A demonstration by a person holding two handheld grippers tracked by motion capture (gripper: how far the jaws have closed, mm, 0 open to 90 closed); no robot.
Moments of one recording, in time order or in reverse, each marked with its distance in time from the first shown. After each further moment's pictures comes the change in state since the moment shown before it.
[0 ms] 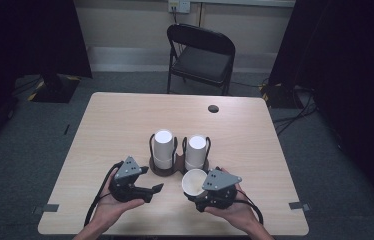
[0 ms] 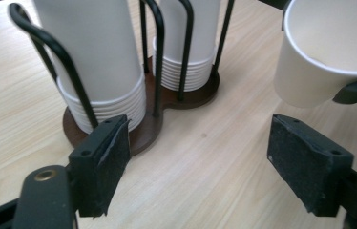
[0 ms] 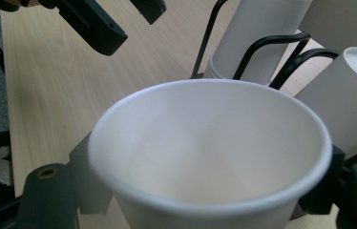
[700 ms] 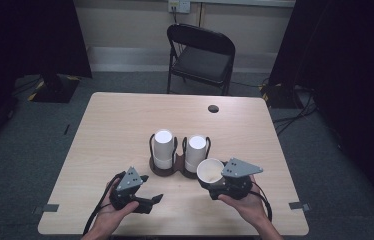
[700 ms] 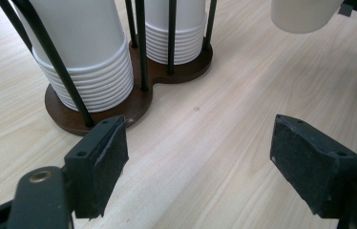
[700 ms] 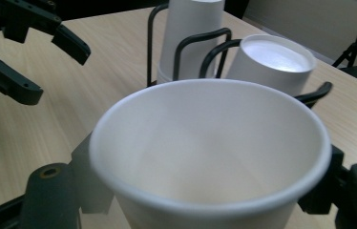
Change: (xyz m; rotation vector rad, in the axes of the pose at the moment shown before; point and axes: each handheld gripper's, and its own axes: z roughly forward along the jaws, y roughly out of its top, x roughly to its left) left arm -0.011 -0.022 0.005 0.016 -0.008 0.022; right arm -0.035 -0.011 -0.024 -0.052 -0.090 0.148
